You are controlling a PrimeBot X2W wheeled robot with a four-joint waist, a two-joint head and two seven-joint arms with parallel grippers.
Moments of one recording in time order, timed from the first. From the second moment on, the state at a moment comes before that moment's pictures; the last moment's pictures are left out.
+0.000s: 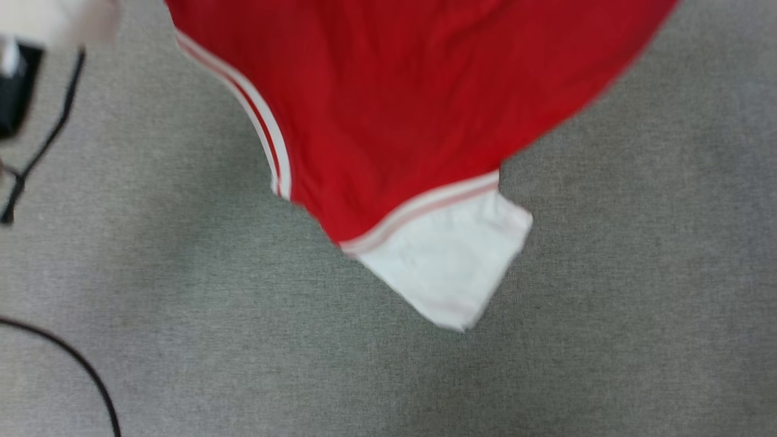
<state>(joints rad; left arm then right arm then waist) -1.09 0.74 -0.50 -0.11 -0.52 0.11 -0.05 -1.26 -0.59 0.36 0.20 0.56 0.13 0.33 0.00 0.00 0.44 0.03</state>
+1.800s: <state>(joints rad) -0.58 0.69 -0.64 0.08 -0.70 0.09 -0.22 -0.96 -0.61 0.89 0.56 0.71 0.13 -0.03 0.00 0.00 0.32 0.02</state>
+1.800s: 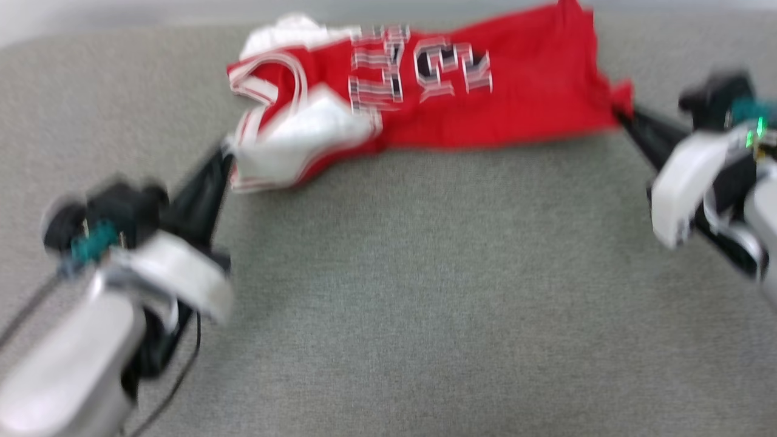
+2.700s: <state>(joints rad) 0.20 0.83 -0.74 -0.21 -0.92 0.33 -0.19 -0.14 -0.77 0.75 0.35 0.71 0.13 -0.08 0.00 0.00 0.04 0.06</state>
